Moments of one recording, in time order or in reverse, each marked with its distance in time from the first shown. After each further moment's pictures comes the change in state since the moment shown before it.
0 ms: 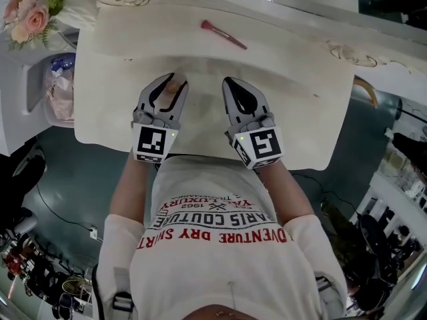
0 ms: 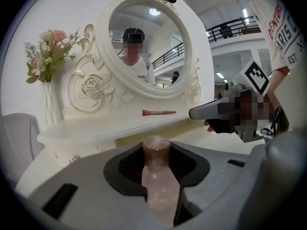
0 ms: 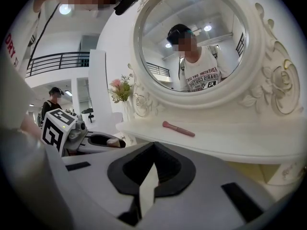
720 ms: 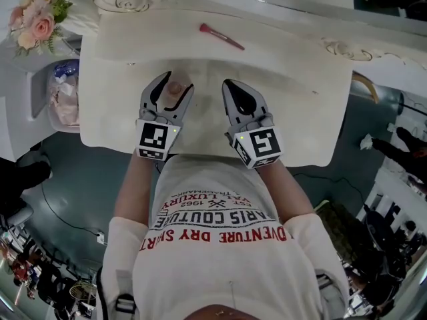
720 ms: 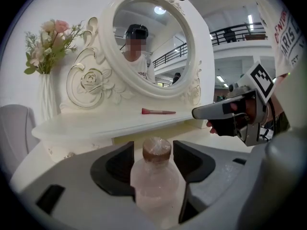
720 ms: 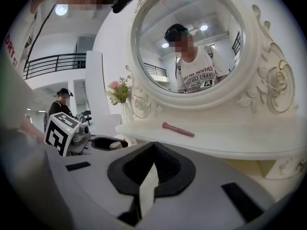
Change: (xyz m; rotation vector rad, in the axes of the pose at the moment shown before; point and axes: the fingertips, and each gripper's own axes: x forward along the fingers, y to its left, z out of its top) left arm 0.005 0.002 -0.001 -0.047 0.012 -0.036; right arm -0.004 0.003 0.003 0.035 -0.002 -0.028
